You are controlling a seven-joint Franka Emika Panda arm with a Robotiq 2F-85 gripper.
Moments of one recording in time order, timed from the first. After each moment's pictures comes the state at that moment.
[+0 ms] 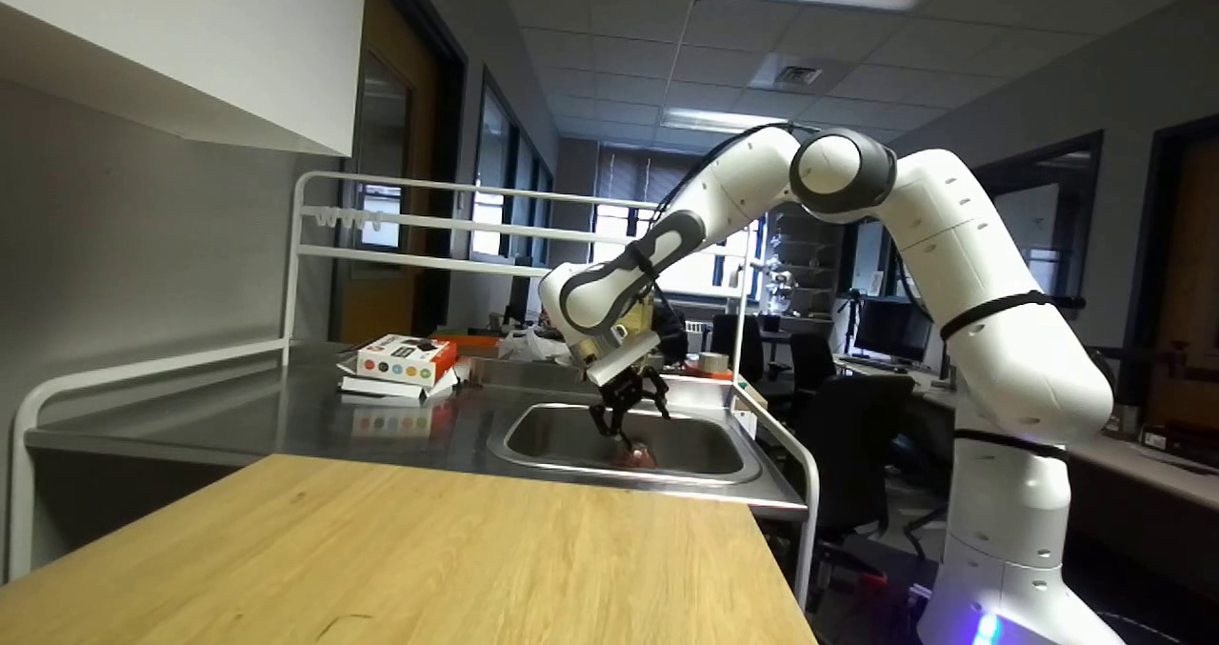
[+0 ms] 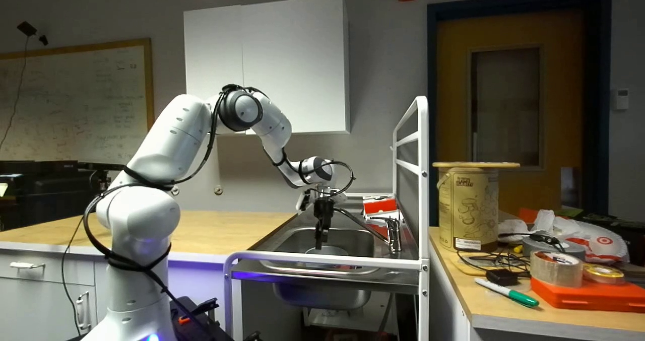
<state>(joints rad) 0.10 0.50 -0.07 -1.75 -0.33 1.68 0.77</state>
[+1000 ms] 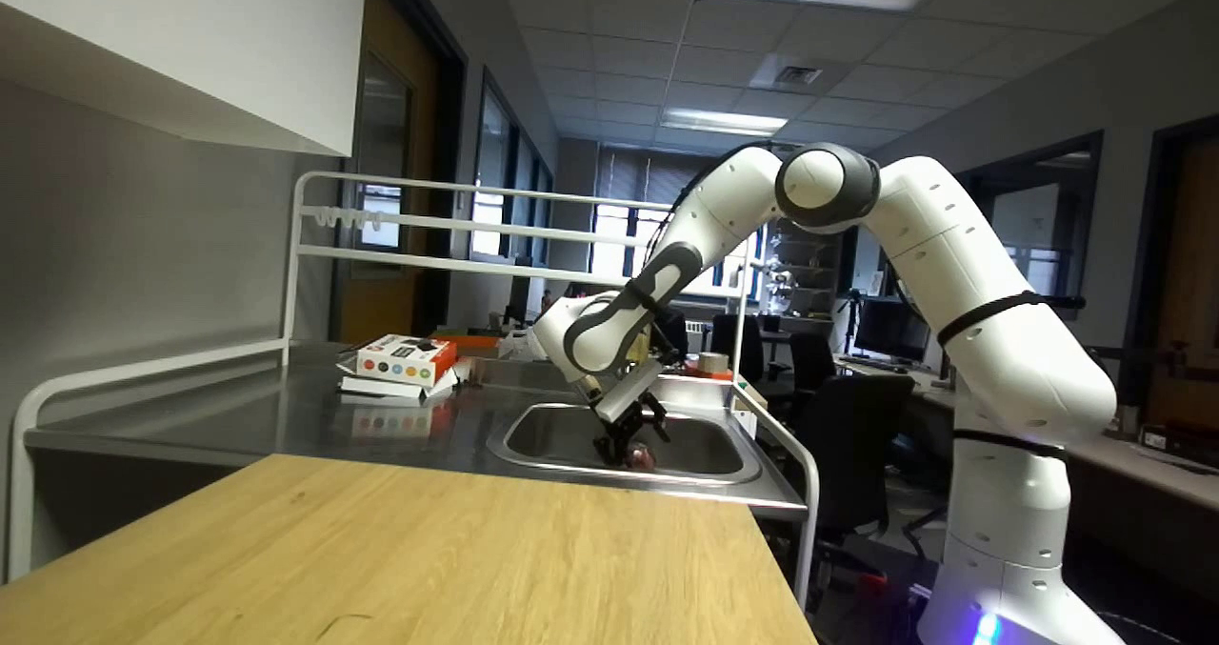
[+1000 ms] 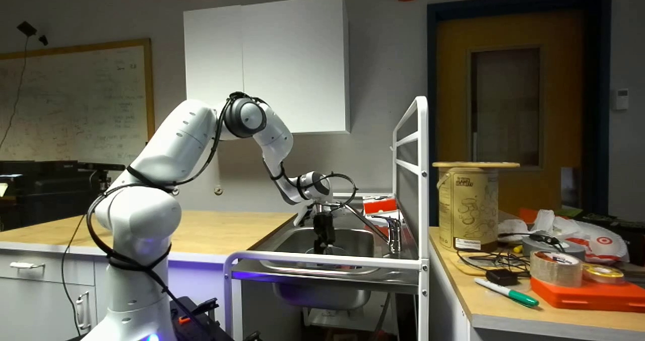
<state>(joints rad) 0.13 0.57 -0.09 -1.80 -0.44 1.80 0.70</state>
